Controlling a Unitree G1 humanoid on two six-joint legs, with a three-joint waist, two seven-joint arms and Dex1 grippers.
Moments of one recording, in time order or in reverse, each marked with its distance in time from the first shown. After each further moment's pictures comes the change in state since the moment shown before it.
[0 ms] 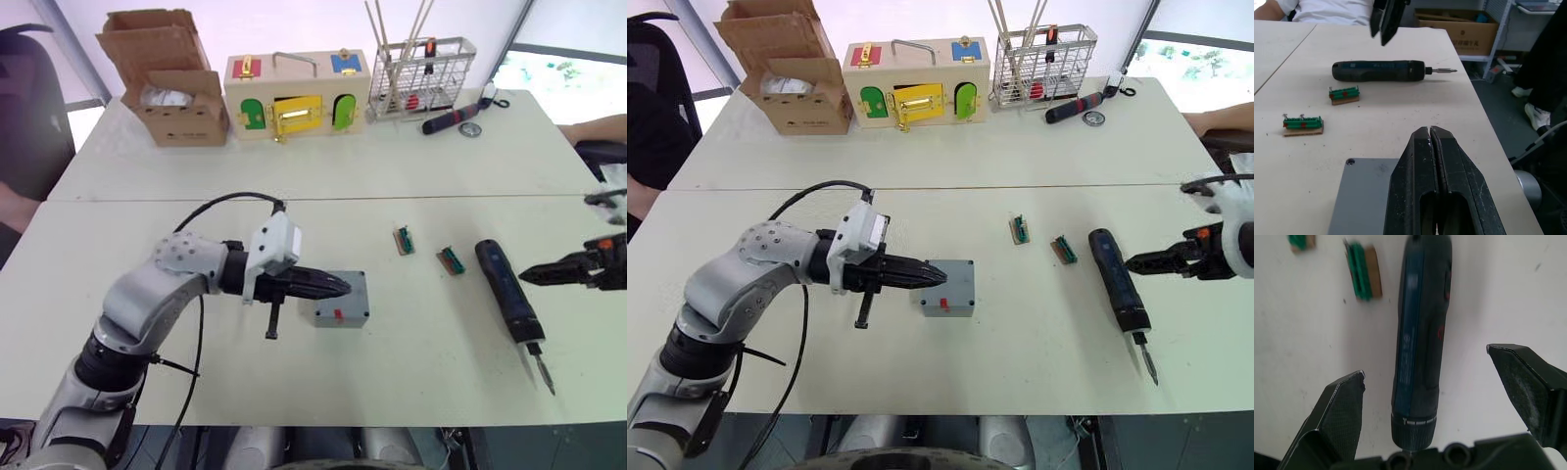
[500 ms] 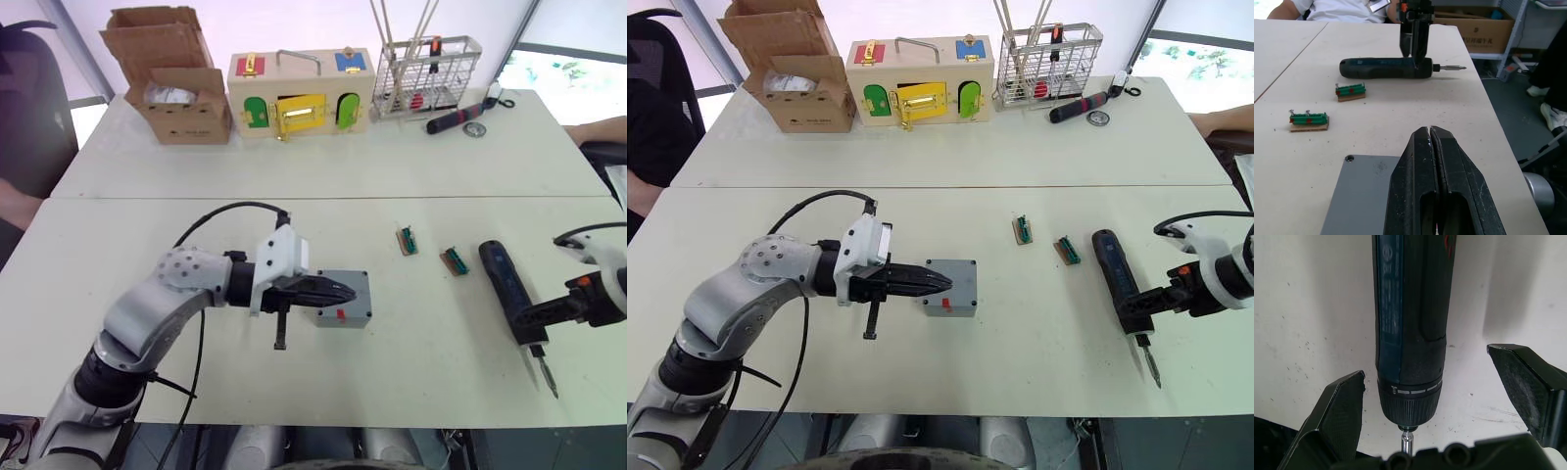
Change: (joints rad) left arm 0.051 -0.001 -0.022 -0.062 0.025 -0.001 0.083; right arm 0.013 0.026 0.188 0.016 -0.080 0.003 0.086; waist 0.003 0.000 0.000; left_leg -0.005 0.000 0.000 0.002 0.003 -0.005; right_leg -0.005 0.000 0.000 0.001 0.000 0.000
